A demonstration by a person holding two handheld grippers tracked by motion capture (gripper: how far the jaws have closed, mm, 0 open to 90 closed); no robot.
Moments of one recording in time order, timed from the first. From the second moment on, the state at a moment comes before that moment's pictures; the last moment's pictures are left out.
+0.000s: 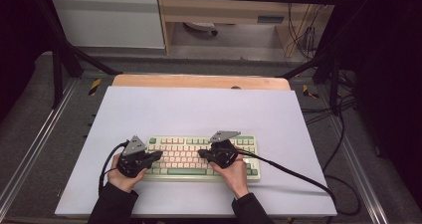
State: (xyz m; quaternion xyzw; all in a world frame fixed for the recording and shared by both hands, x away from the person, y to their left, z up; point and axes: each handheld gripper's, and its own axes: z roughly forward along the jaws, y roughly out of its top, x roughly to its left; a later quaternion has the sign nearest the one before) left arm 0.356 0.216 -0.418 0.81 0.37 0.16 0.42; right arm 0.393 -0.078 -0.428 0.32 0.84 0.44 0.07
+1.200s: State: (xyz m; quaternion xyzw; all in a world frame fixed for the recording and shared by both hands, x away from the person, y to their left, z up) left arm 0.359 0.194 -0.410 0.82 0.35 0.16 0.42; right arm 0.370 -0.116 -0.411 0.32 0.84 0.43 0.07
